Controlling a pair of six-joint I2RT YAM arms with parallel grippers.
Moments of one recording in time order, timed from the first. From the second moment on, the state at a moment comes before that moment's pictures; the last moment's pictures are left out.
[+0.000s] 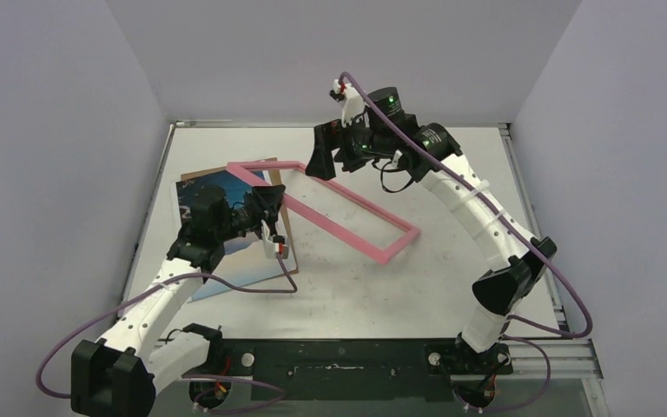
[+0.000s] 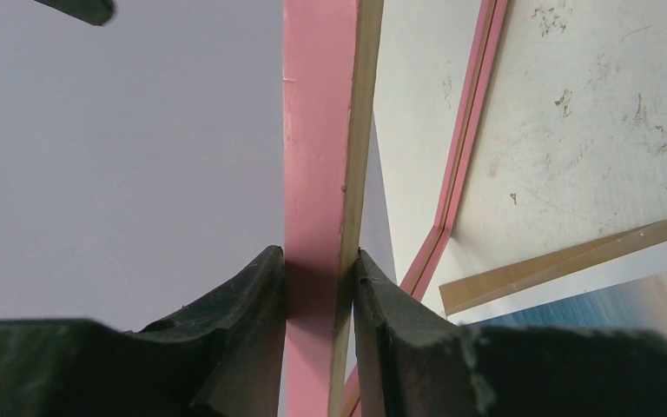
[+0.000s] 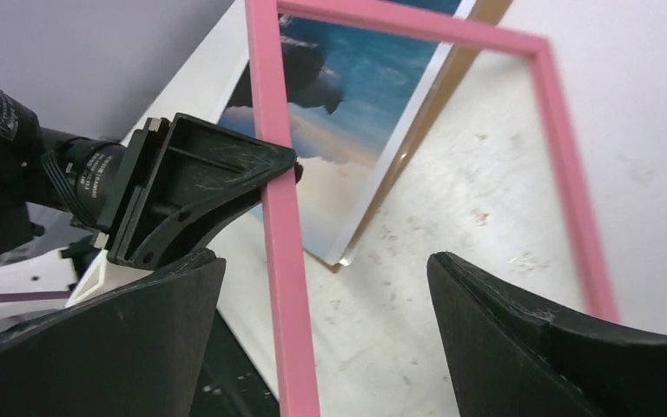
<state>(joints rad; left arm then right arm) -0.30 1.01 0.69 0.01 0.67 1.58 0.66 1.72 1.95 -0.79 -0.42 0.27</state>
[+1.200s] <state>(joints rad) -0.31 1.06 0.89 -0.17 0.71 1.52 1.06 1.71 1.84 -0.99 0.38 -0.21</state>
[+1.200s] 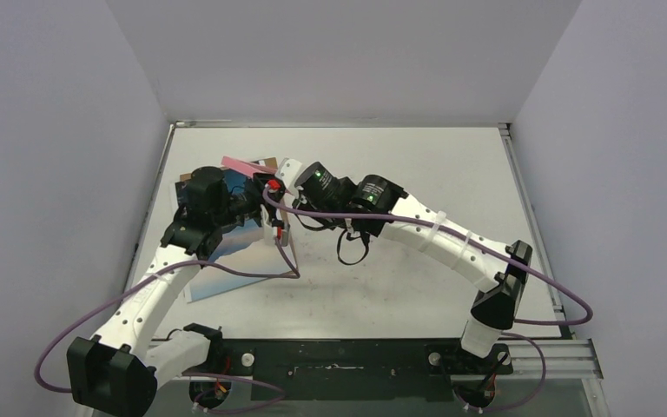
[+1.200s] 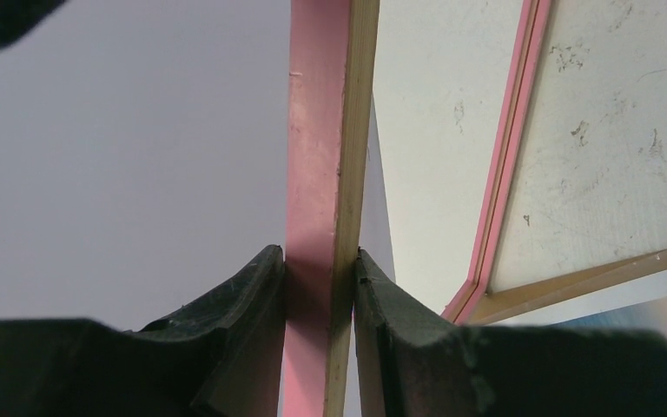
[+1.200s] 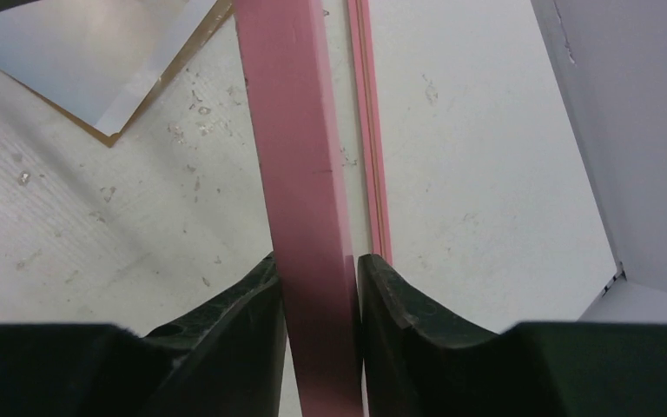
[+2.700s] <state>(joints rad) -0.15 1.15 1.10 -0.51 0.37 0.35 0.43 1.44 1.36 -0.55 -0.15 0.53</state>
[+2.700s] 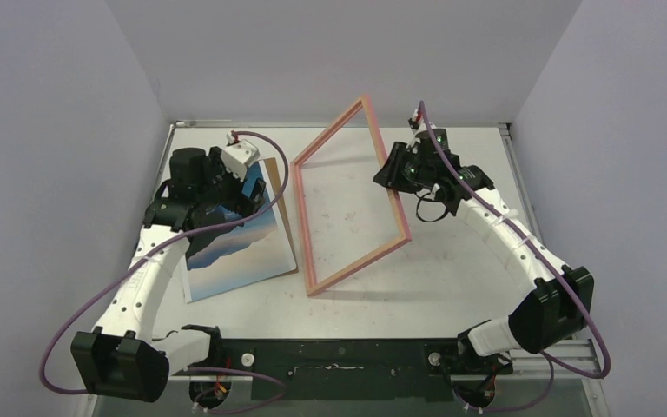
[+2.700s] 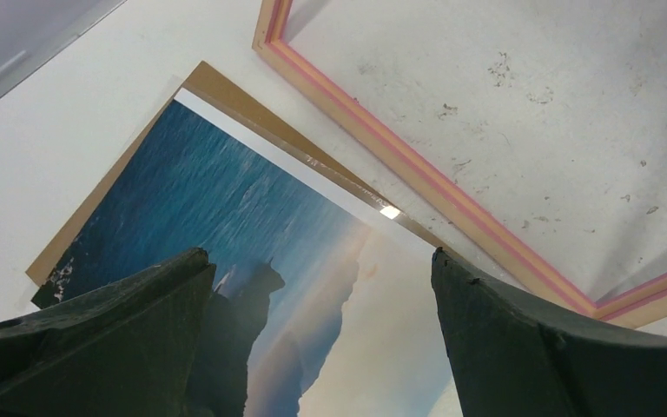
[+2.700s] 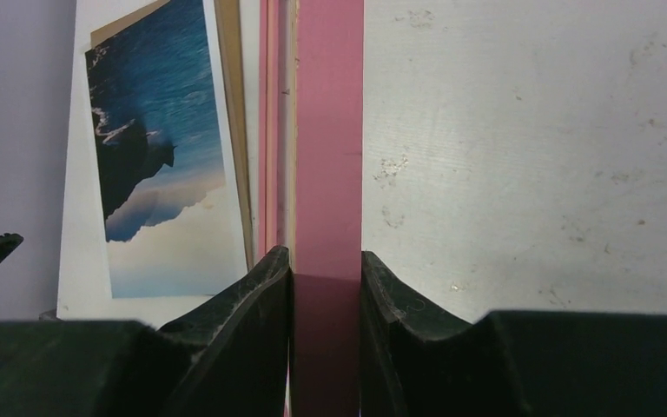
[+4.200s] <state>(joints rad) -0.20 1.37 0.96 -0.37 0.33 0.13 0.37 1.60 0.95 -0.46 0.26 0.26</state>
